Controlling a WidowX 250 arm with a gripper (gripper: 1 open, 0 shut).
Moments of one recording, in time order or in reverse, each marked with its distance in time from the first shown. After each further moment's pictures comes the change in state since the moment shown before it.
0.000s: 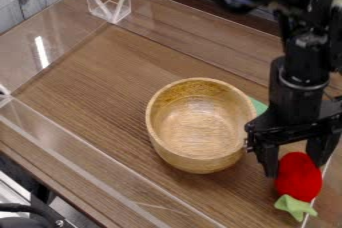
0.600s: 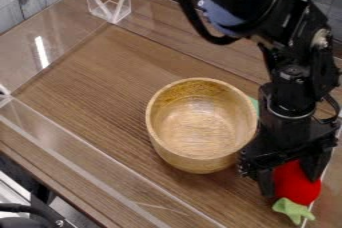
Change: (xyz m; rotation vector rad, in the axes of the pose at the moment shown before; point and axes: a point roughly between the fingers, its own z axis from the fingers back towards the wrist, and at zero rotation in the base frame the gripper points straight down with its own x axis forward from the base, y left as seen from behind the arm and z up) arm -0.007 0.009 -0.020 -0.045 -0.009 0.058
